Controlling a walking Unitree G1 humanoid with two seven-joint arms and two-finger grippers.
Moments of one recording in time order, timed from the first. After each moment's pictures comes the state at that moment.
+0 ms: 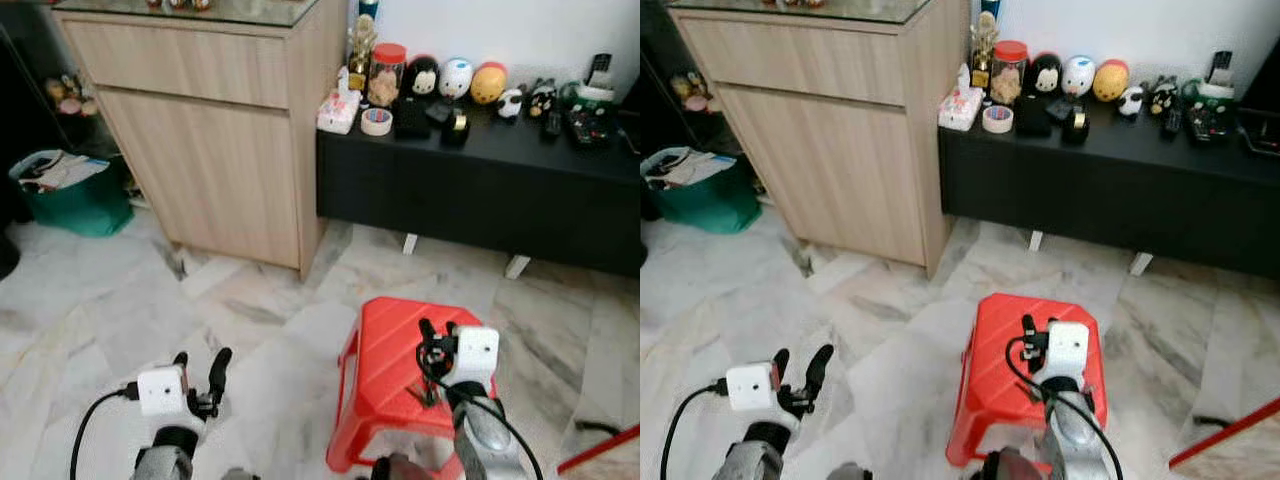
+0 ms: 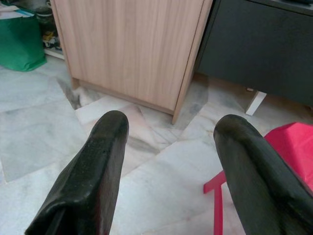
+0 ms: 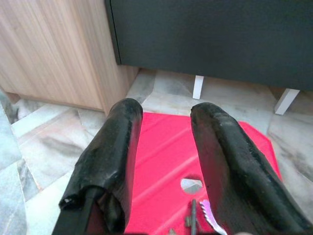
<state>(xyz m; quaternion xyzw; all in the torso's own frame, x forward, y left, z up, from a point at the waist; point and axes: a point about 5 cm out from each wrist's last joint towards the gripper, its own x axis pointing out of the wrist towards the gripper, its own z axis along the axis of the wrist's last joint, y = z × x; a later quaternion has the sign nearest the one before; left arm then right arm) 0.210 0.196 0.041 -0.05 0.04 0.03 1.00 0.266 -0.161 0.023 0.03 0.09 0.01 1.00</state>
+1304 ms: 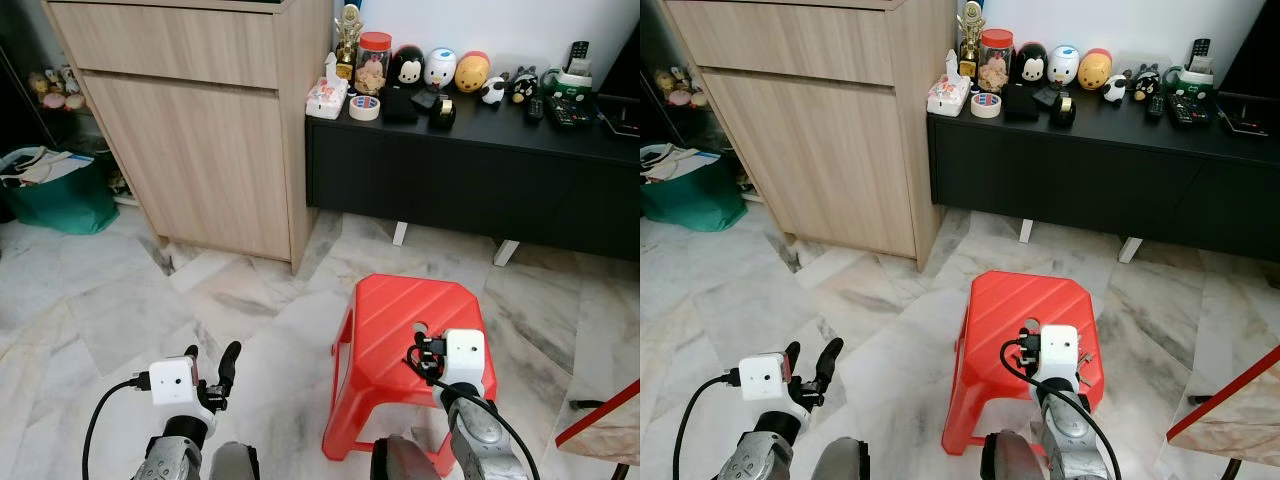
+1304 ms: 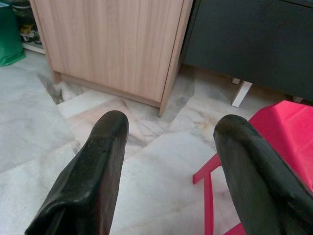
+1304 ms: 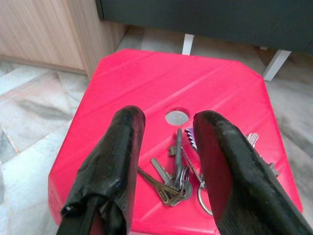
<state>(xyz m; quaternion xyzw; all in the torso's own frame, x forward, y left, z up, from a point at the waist) 0.220 0.188 0.041 -0.06 0.04 0.02 1.00 0.269 -0.164 0.002 0.00 0.17 0.00 0.99</state>
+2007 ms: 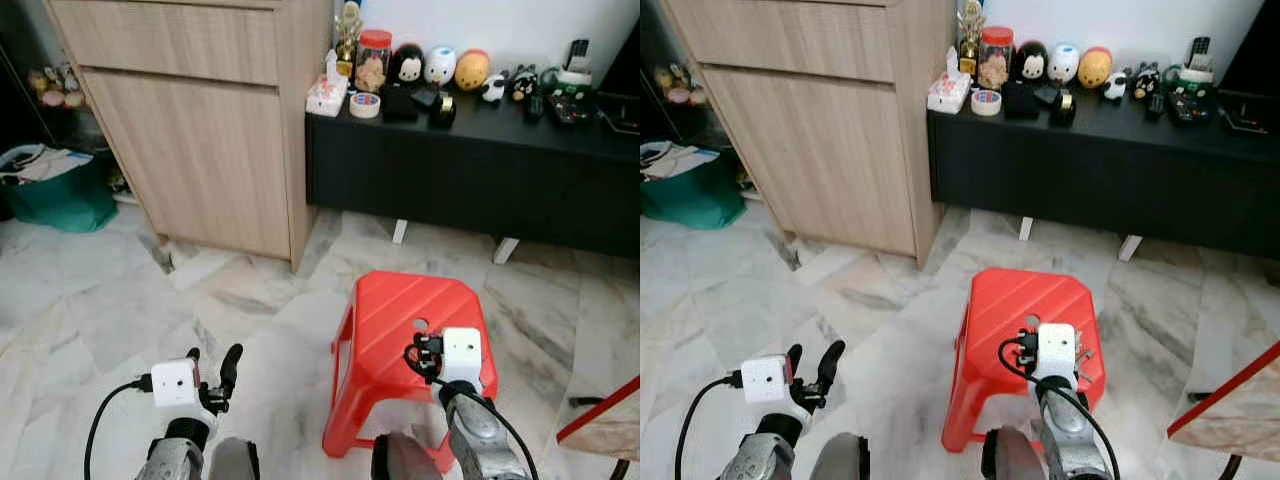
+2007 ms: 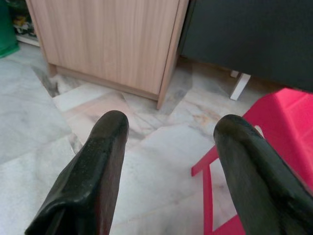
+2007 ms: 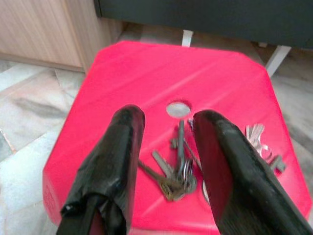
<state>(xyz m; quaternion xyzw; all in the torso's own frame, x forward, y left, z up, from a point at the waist) 0.220 0.186 0.039 -0.06 0.05 0.01 1.00 0.275 -0.162 0.004 0.00 0.17 0.00 0.99</state>
